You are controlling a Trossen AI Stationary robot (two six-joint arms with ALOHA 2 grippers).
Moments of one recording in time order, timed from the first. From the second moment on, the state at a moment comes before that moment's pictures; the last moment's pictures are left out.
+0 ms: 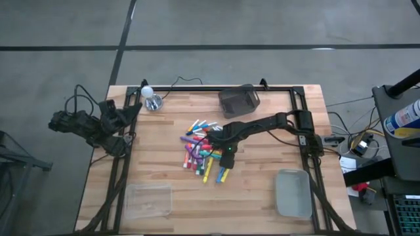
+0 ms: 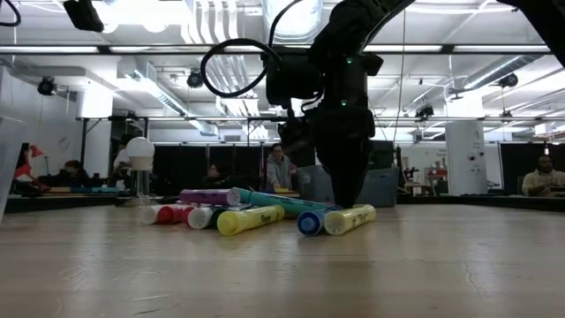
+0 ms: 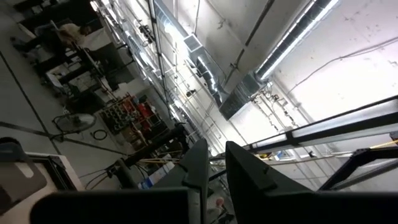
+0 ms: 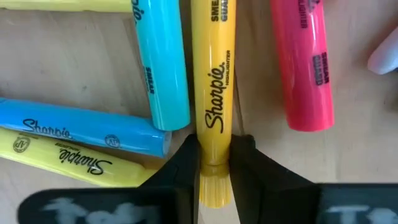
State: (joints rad) left arm -0.36 0.34 0.42 0.48 -0.74 -0.65; right arm -0.03 2.09 1.45 -0.84 -0.16 0.26
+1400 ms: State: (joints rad) left arm -0.36 0.35 0.42 0.48 -0.75 -0.62; right arm 0.71 1.26 1.18 -1.21 -0.17 1.96
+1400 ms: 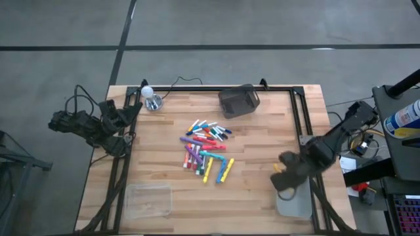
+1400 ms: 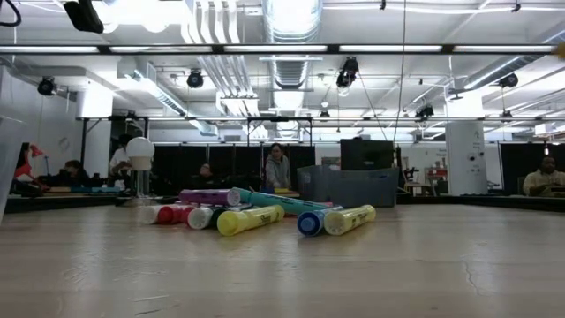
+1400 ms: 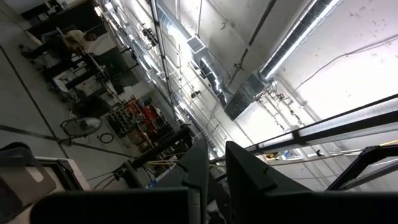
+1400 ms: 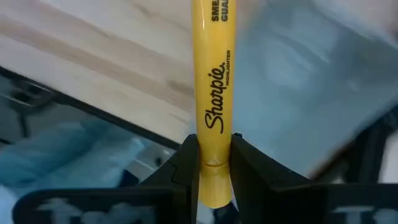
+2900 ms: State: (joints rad) left arm -0.36 0.35 0.42 0.48 -0.75 -0.63; right arm 0.88 1.27 0.81 -0.86 -0.24 2.22
